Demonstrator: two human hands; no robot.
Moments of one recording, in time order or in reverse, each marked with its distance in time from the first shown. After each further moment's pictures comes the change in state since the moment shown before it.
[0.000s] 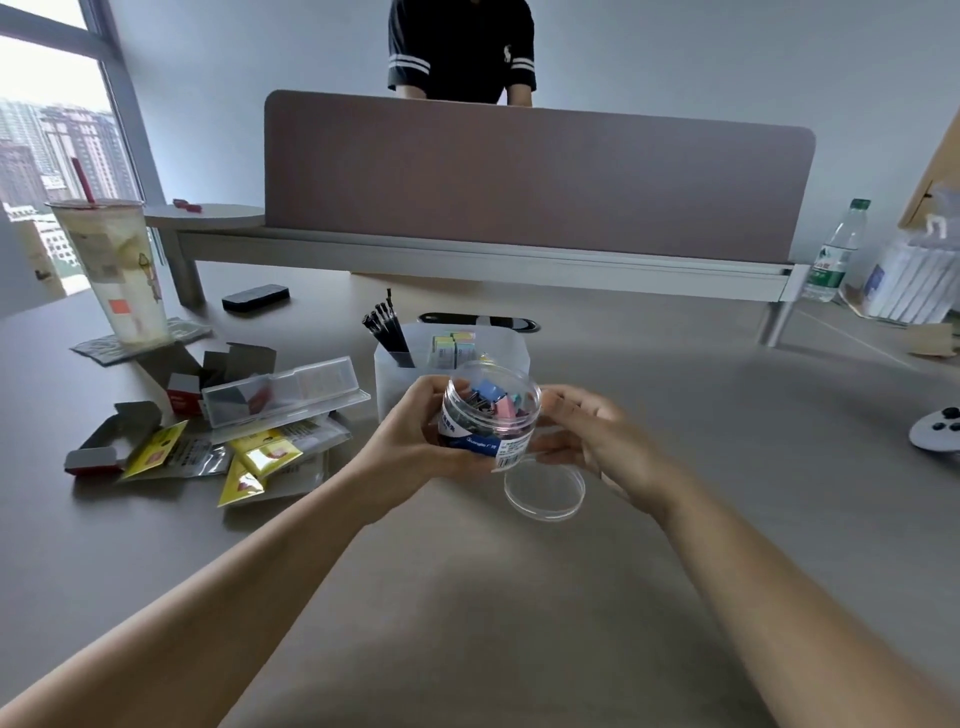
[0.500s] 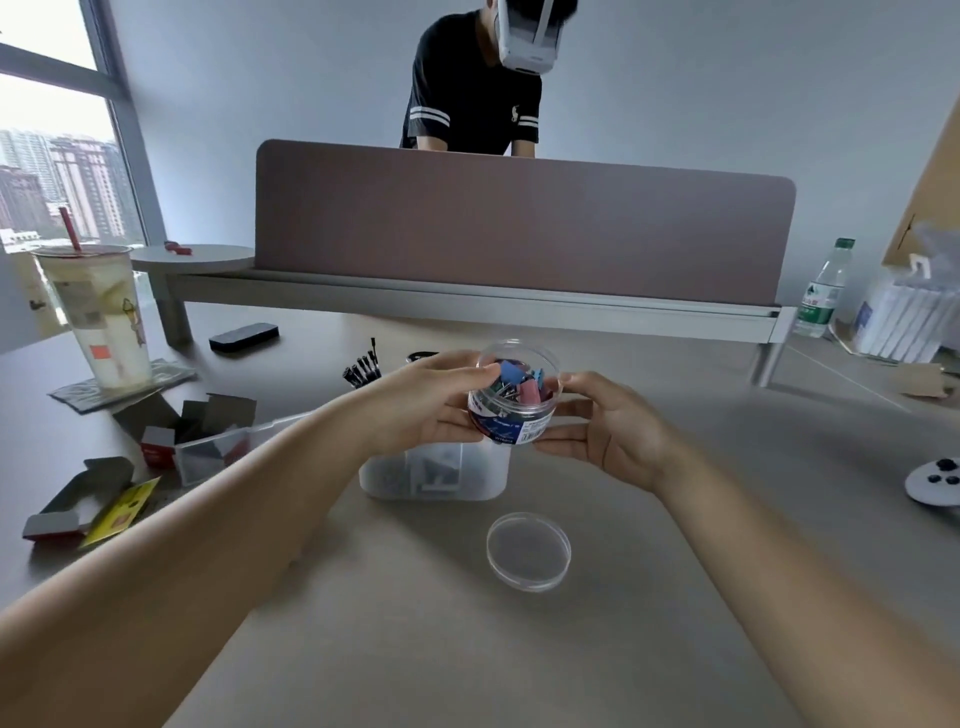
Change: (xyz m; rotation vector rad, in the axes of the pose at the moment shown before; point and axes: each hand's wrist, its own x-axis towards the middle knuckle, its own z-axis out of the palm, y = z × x) left_hand 0.073 0.061 0.000 0.042 -0.121 -0.301; right_hand 0.034 -0.041 -0.036 0.283 0.033 0.042
